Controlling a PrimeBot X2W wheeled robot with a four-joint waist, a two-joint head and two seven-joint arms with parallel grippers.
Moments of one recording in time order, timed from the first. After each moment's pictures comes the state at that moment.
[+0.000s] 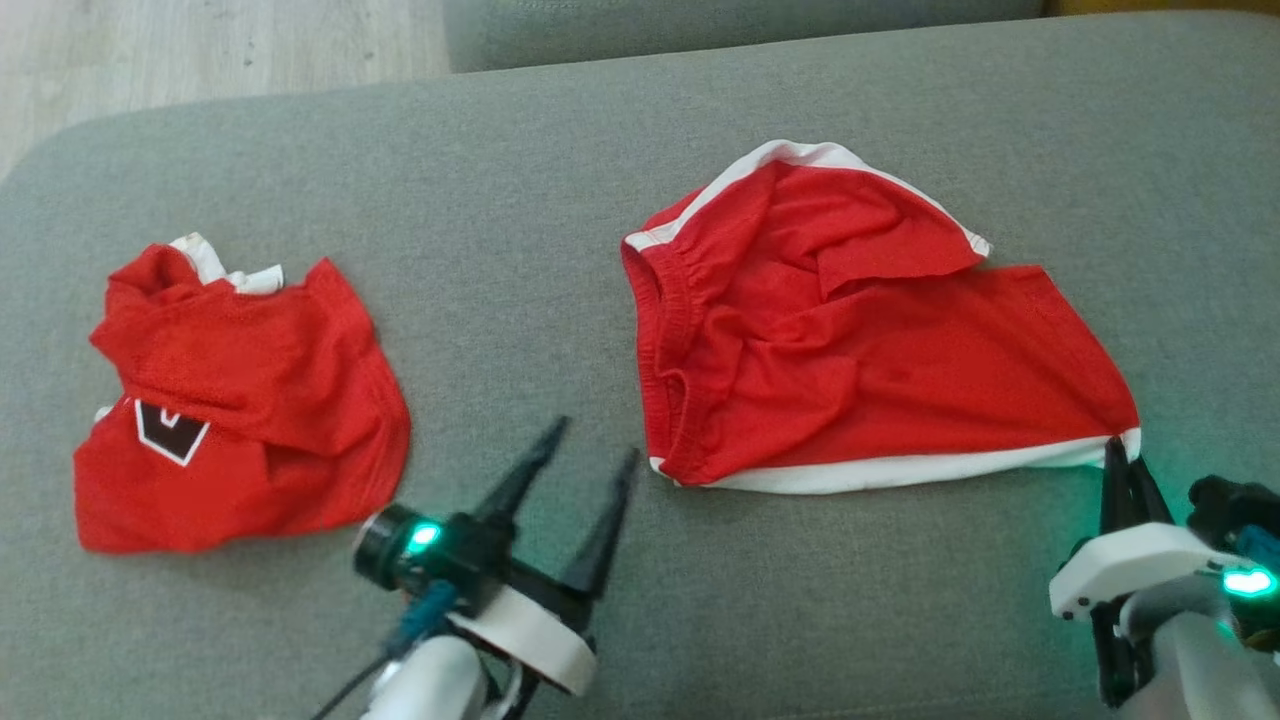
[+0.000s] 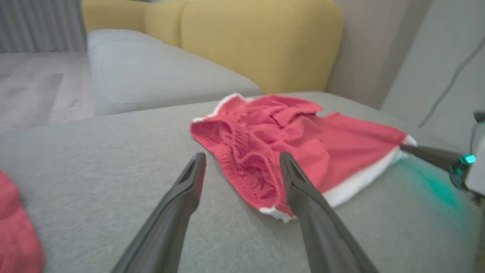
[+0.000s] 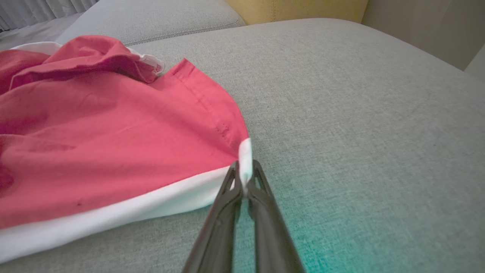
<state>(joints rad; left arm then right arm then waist) -0.20 0.08 -0.49 0.35 -0.23 -0.12 -0.24 -0.23 -0.04 -0.30 0.69 0.00 0.12 -0.20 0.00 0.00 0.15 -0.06</state>
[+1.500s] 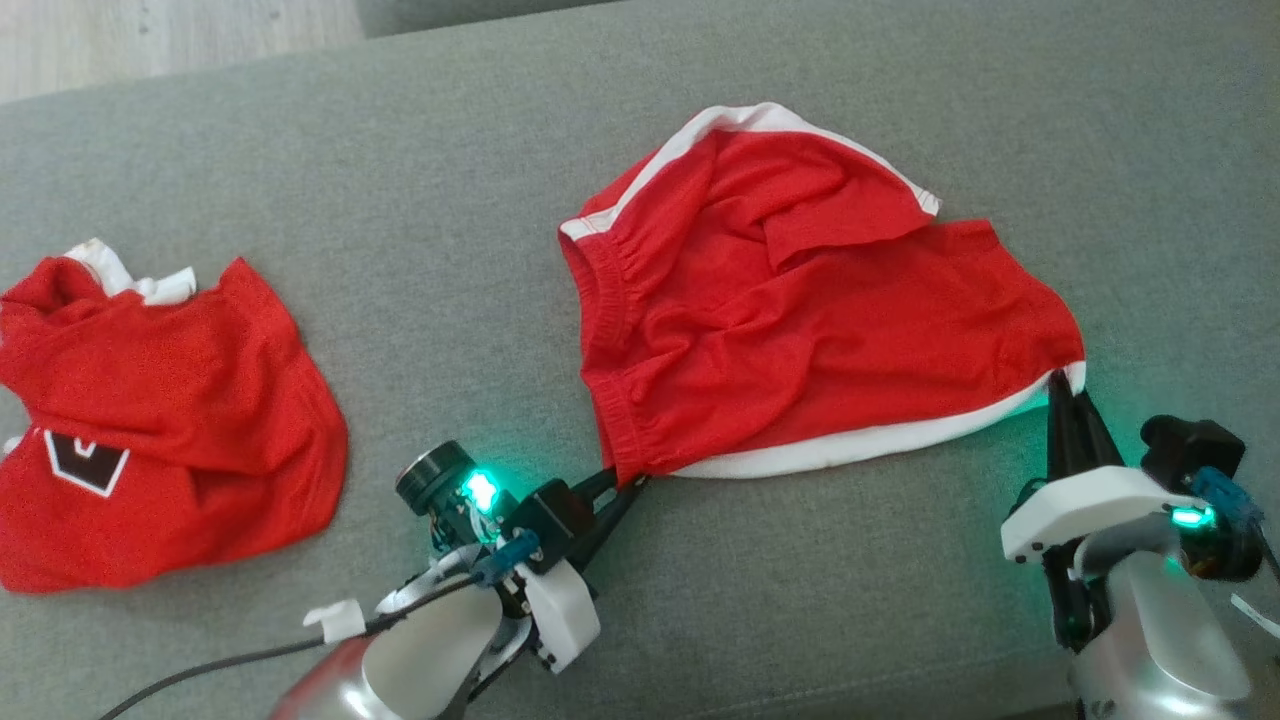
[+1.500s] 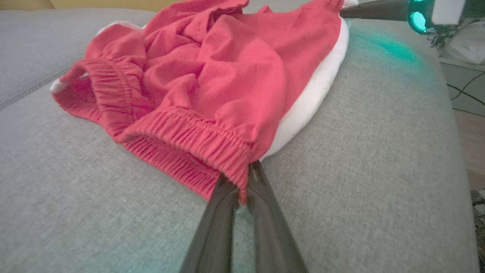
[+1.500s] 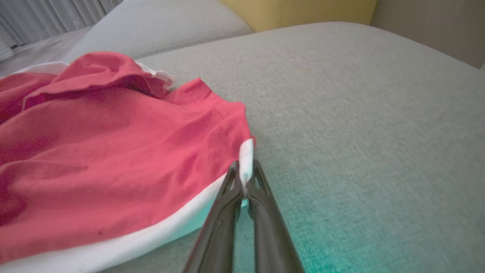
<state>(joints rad) -0.54 0.15 -0.94 0.74 -0.22 -0.13 -0.25 -0.32 -0.04 -0.16 0.71 0.08 0.12 -0.22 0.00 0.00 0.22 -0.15</state>
